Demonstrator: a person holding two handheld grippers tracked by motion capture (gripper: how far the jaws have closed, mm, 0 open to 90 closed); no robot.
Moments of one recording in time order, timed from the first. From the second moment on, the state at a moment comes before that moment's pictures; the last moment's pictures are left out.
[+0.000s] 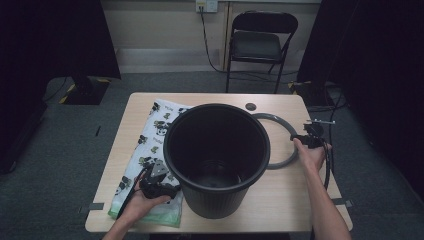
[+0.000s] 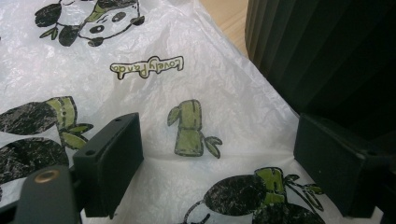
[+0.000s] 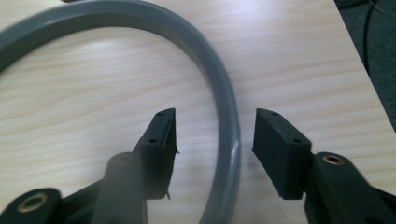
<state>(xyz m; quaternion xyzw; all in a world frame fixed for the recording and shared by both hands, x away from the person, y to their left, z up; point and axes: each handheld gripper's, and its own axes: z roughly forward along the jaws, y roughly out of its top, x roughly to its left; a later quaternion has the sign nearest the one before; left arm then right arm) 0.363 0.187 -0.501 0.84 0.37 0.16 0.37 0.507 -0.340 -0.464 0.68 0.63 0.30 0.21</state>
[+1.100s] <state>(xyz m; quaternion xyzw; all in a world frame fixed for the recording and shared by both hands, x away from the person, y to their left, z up) 0.384 0.234 -0.497 0.83 0.40 0.17 0.35 0.377 -0.246 -0.491 0.48 0.80 0.31 0.19</state>
